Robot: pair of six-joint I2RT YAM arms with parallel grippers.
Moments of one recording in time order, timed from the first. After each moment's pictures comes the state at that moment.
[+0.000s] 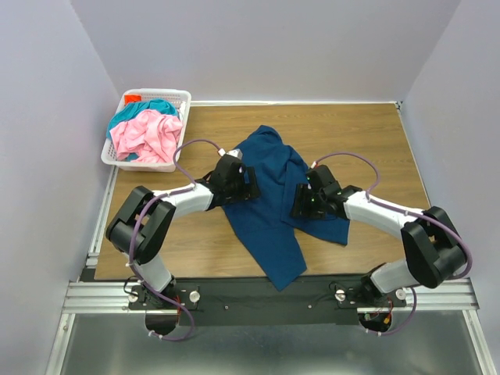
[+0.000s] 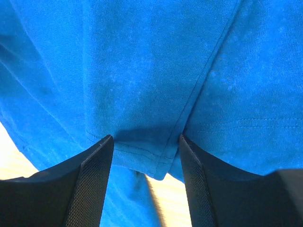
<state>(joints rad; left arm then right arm) -0.58 1.68 0.88 0.02 0.04 -0.66 0.56 1.45 0.75 -0.30 -0.03 0.63</state>
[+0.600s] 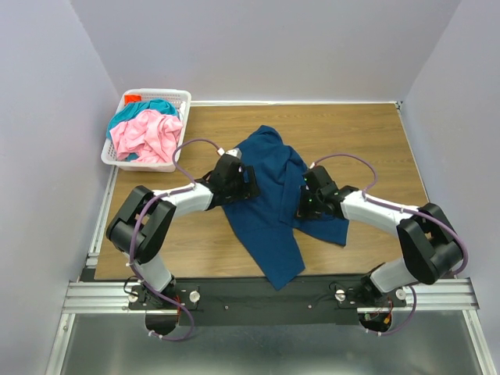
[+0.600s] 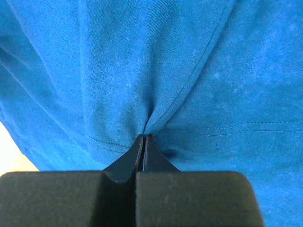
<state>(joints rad) -0.57 1.69 0.88 0.04 0.03 -0.66 0.58 1.48 0.76 -0.28 -0.03 0.69</state>
